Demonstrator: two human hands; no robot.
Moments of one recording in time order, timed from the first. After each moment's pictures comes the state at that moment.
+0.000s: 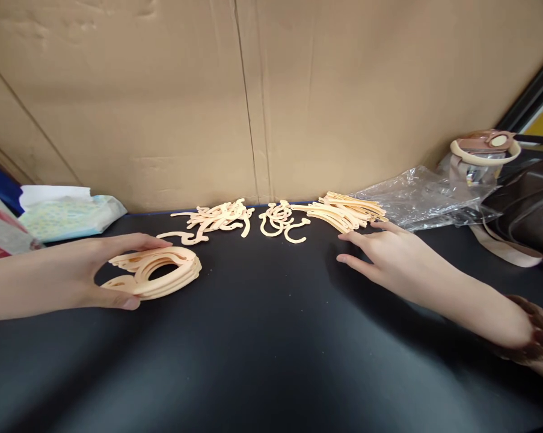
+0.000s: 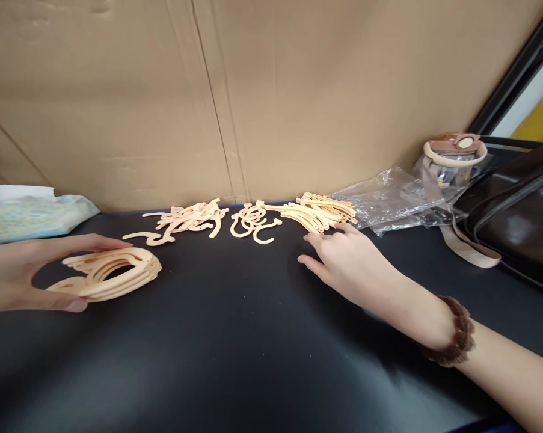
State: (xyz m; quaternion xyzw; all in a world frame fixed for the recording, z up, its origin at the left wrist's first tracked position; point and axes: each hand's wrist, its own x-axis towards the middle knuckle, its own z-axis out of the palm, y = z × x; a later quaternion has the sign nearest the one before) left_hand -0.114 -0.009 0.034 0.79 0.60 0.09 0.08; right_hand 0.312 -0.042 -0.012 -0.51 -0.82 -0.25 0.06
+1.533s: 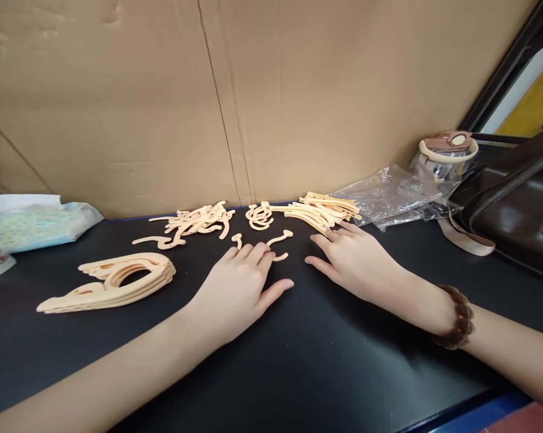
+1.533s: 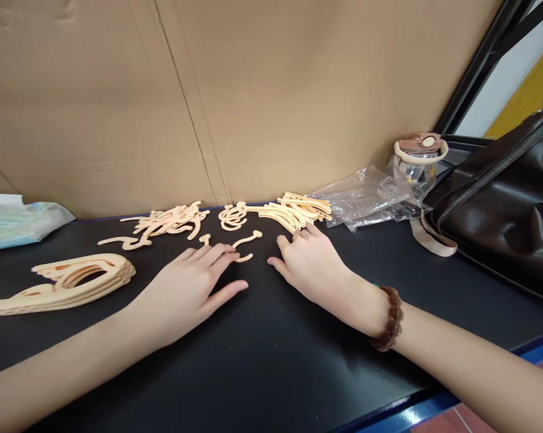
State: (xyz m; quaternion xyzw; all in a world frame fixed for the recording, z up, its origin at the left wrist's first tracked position) left_hand 0.085 -0.039 -0.014 0.91 0.40 0.05 -0.10; right_hand 0.300 -0.046 -0.015 -0.55 -0.81 -0.19 0.04
